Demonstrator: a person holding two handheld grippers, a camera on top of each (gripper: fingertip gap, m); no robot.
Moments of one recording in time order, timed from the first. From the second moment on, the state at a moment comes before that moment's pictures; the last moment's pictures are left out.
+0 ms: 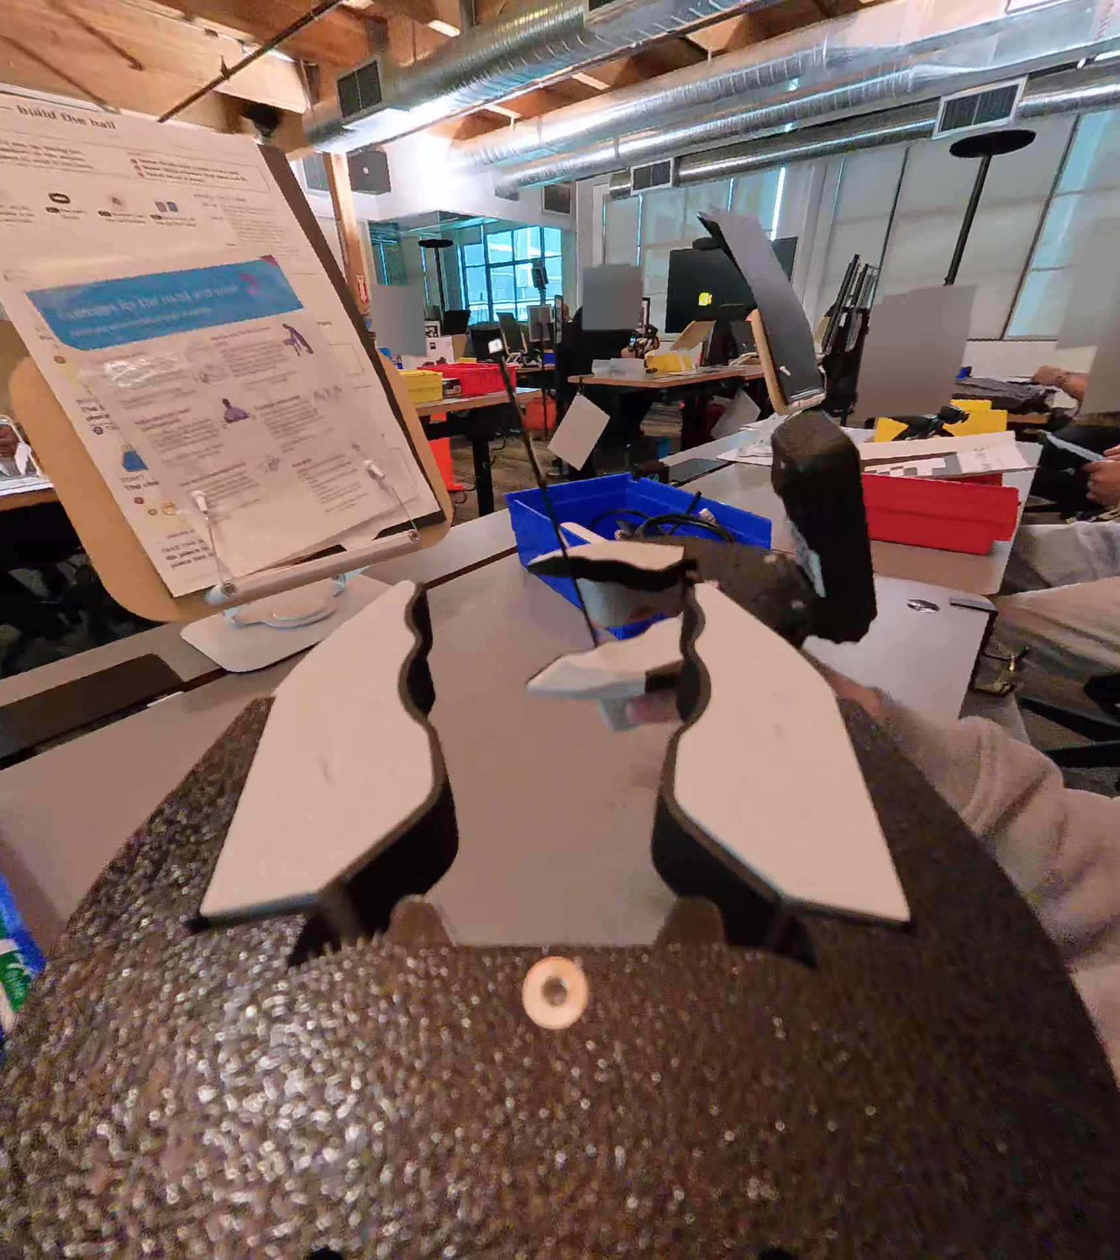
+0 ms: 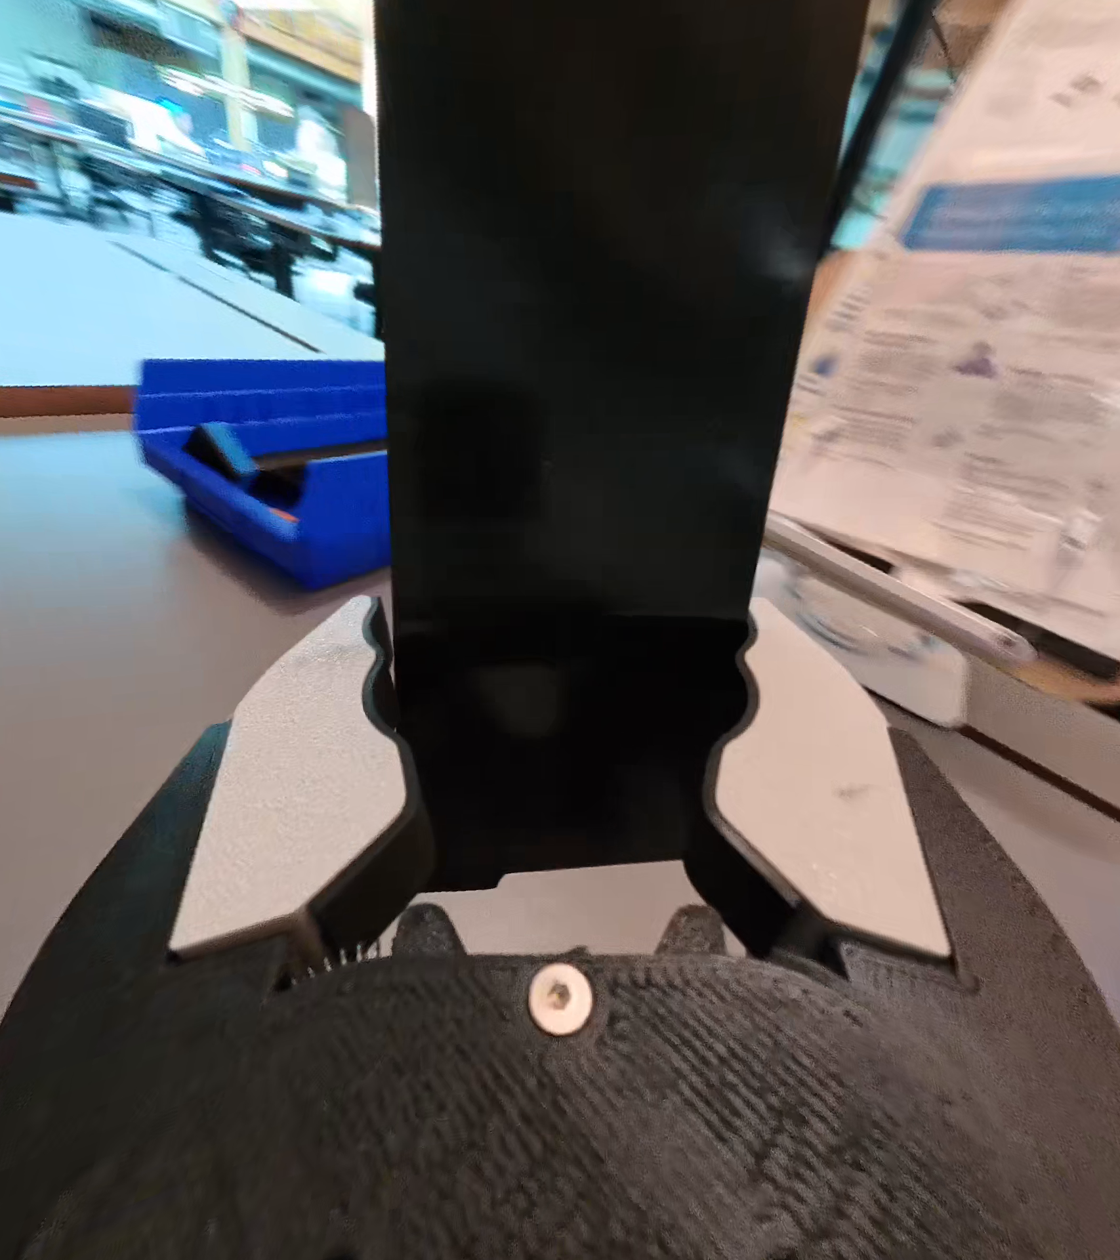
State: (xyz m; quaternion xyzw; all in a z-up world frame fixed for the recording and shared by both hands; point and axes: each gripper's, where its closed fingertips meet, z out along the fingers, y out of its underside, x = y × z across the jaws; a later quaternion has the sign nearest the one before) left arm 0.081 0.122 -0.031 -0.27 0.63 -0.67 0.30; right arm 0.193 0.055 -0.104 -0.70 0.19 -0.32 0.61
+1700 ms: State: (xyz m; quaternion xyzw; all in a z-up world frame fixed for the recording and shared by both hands) left arm 0.286 0.352 -0.239 -0.69 0.68 -0.20 0.14; right arm 0.210 0.013 -0.157 -0.67 0.24 -0.29 0.64
